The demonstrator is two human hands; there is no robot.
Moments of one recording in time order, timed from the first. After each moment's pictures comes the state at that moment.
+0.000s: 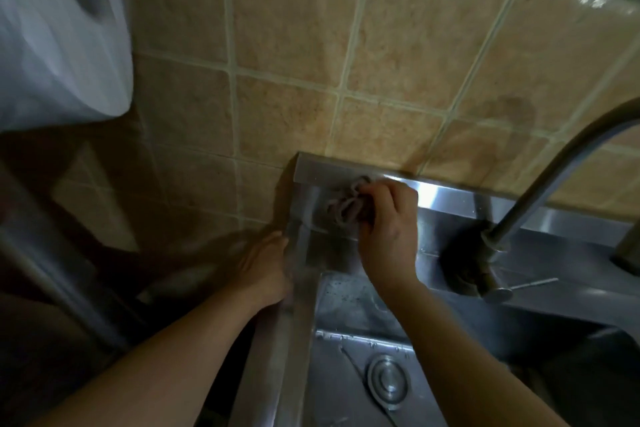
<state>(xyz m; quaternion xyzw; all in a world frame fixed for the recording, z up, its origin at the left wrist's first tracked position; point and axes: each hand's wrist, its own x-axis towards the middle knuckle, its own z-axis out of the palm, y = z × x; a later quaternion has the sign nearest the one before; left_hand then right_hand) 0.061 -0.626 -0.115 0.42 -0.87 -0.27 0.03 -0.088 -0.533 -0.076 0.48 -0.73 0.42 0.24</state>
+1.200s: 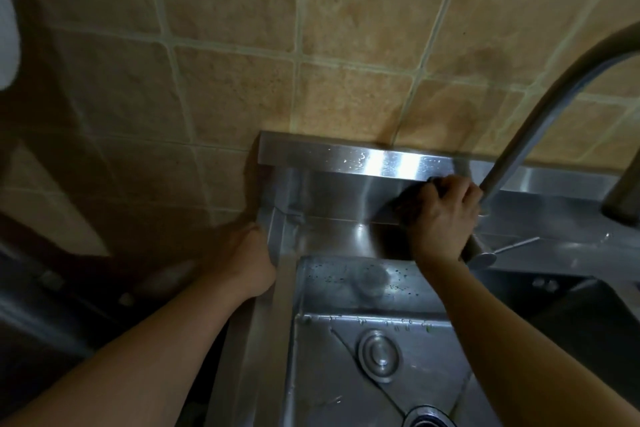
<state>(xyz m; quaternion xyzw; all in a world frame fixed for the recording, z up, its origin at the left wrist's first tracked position) 0.044 -0.614 -0.098 0.44 -0.87 -0.24 0.00 -0.193 -0.478 -0.127 0.27 -0.87 0.19 0.36</state>
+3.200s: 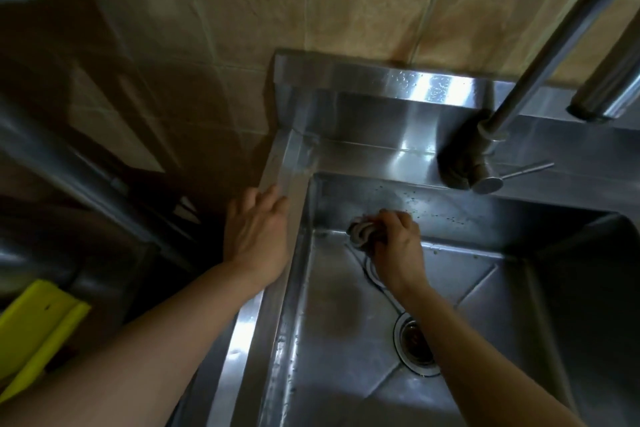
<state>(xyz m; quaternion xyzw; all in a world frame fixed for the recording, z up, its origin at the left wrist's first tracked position) 0.092 -0.526 -0.107 0.40 -0.91 -0.04 -0.04 -0.073 -0.403 -0.183 0.41 -0.86 0.31 -0.06</state>
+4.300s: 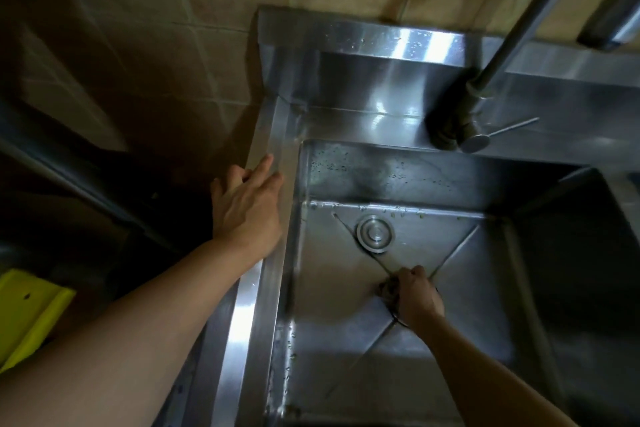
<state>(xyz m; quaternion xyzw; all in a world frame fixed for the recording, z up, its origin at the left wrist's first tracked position) 0.107 -0.527 -0.125 0.41 -0.91 -0.05 -0.03 -0.049 -0.304 -0.265 0.30 -0.91 -0.07 -0.26</state>
